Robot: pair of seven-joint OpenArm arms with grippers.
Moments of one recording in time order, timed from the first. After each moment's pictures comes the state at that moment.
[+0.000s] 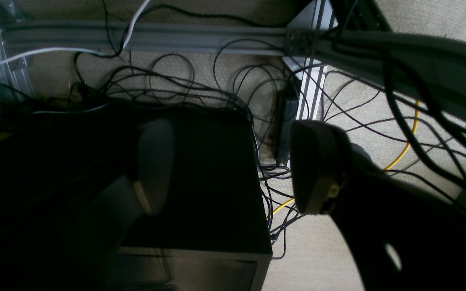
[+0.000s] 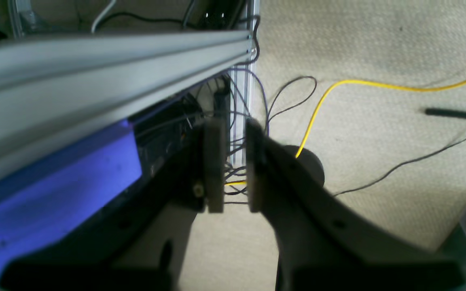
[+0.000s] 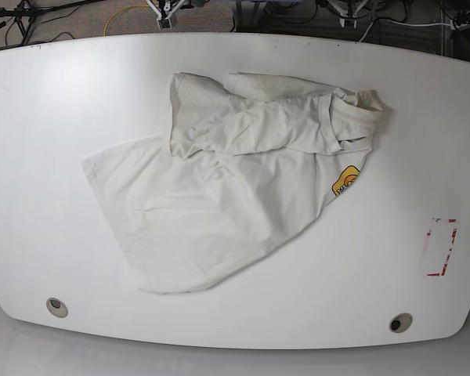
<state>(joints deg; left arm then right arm) 18.2 -7.4 0.1 25.2 -5.9 -6.4 -5.2 -19.1 2.0 17.2 27.6 -11.1 26.4 3.3</state>
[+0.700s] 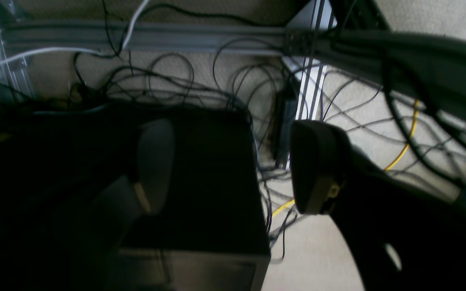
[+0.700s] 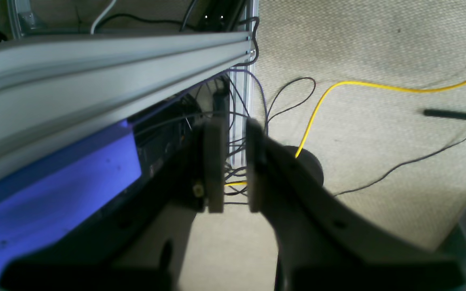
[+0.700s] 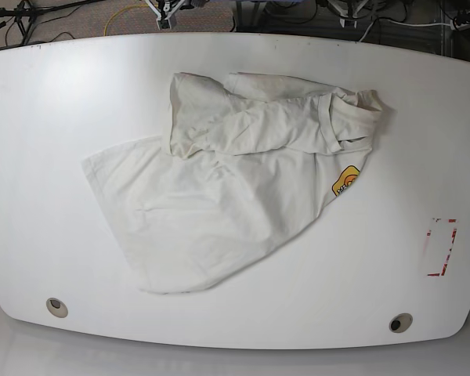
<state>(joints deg) 20.0 -7.4 -0.2 28.0 -6.1 -6.4 -4.8 -20.1 1.9 17.1 29.6 -11.1 26.4 3.3</state>
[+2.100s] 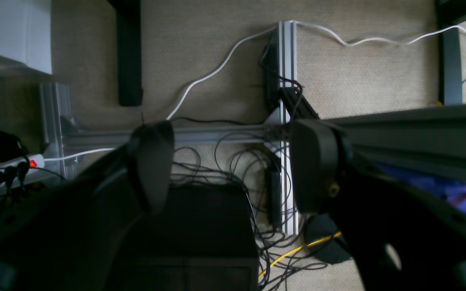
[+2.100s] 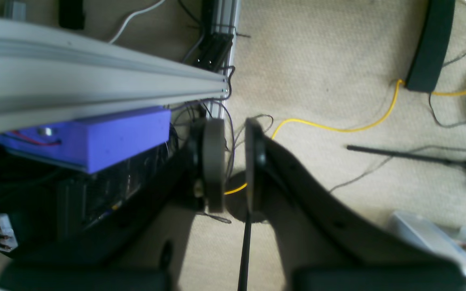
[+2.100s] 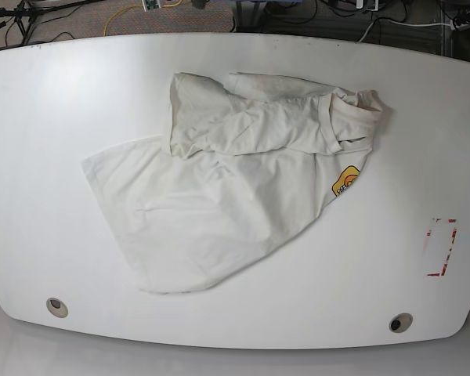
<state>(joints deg) 56.3 -7.4 -4.9 89.2 -6.1 -6.4 -4.3 -51.3 -4.2 16.9 84.5 -7.9 27.4 -6.5</state>
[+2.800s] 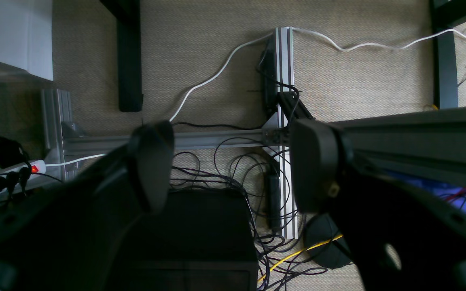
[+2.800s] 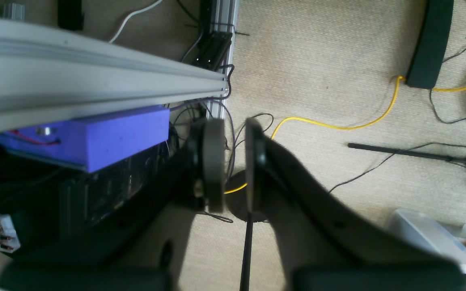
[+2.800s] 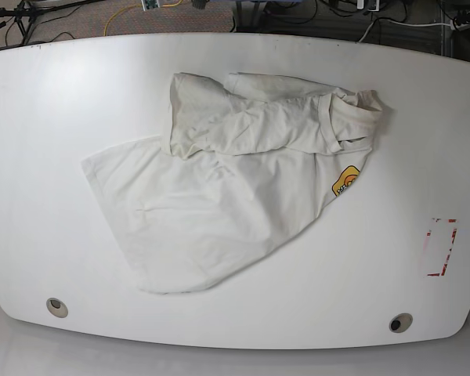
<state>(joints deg) 57.6 -7.4 -4.8 91.6 -6.1 -6.4 -4.2 -51.6 -4.1 16.9 84.7 -7.1 27.3 -6.6</state>
